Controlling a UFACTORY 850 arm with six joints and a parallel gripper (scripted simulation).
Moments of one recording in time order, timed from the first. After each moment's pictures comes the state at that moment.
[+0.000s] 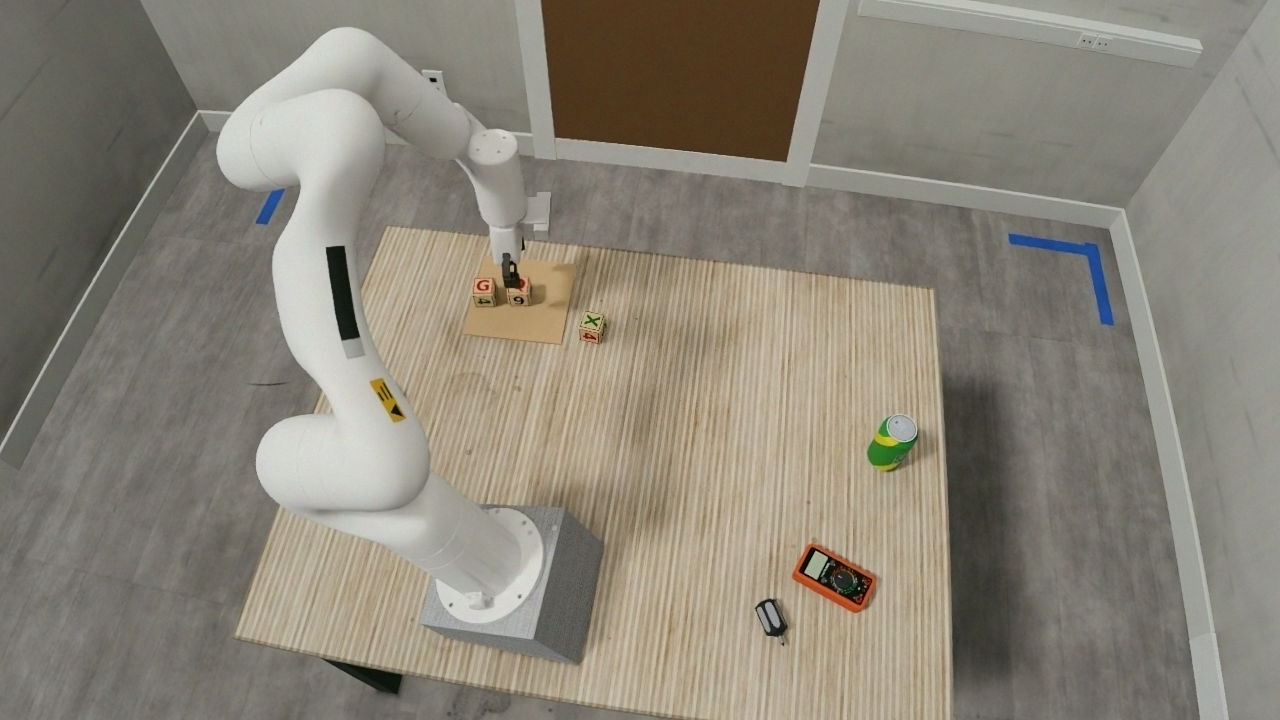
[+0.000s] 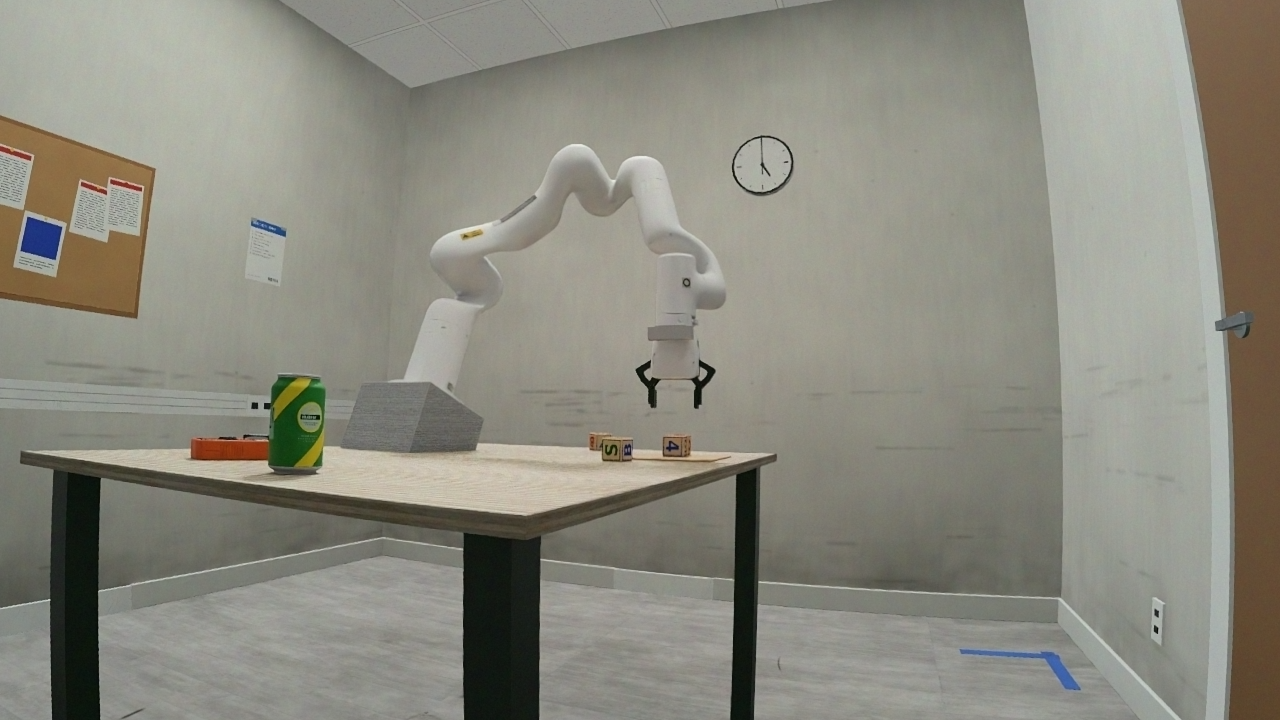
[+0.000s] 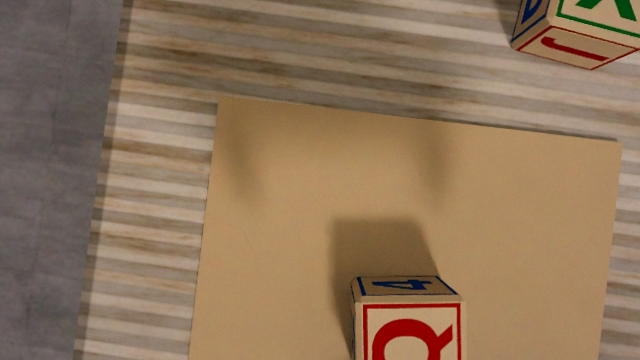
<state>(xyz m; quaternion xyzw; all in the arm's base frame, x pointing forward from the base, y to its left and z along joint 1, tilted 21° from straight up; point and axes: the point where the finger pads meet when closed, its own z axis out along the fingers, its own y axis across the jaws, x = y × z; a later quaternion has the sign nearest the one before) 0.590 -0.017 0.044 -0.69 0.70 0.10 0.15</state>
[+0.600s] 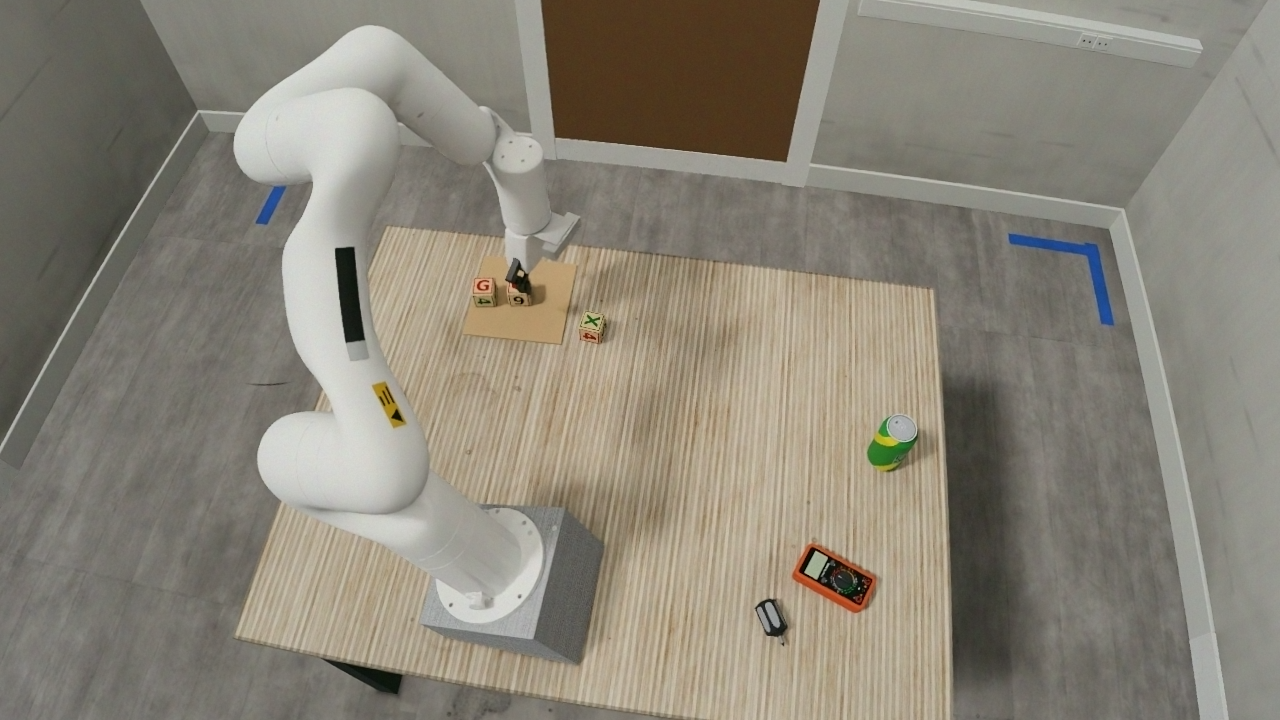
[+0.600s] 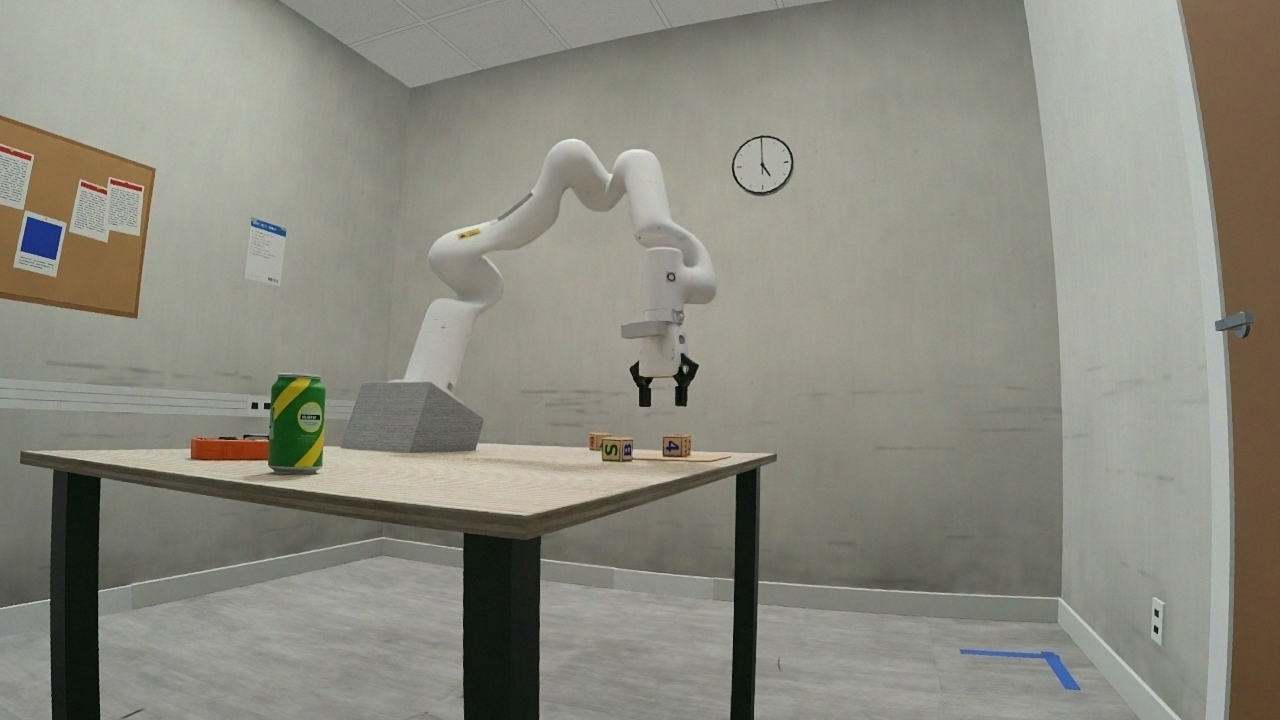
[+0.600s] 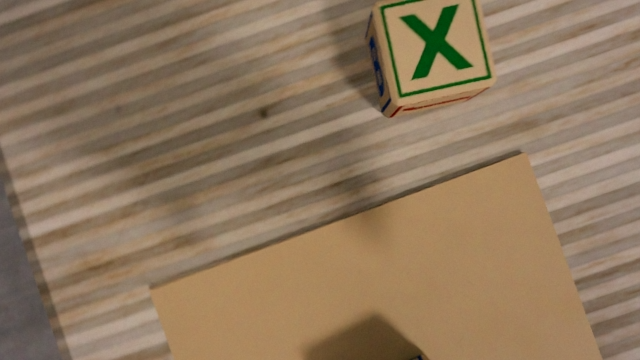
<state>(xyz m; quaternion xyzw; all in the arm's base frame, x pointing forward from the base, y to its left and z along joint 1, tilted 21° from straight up) 0.571 -0.057 0.030 -0.50 0.84 0.13 0.13</state>
